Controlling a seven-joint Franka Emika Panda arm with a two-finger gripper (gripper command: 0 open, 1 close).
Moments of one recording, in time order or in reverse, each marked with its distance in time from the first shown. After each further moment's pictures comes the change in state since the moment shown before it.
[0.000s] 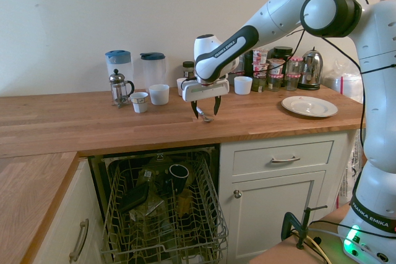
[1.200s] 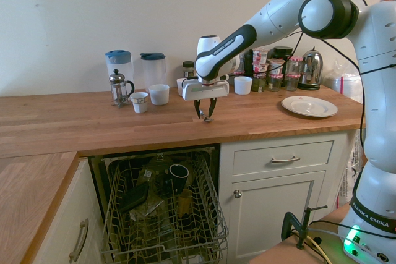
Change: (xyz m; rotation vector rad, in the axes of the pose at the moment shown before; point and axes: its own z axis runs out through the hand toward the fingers) arm 0.012 0.002 0.006 0.037 -0.077 0.008
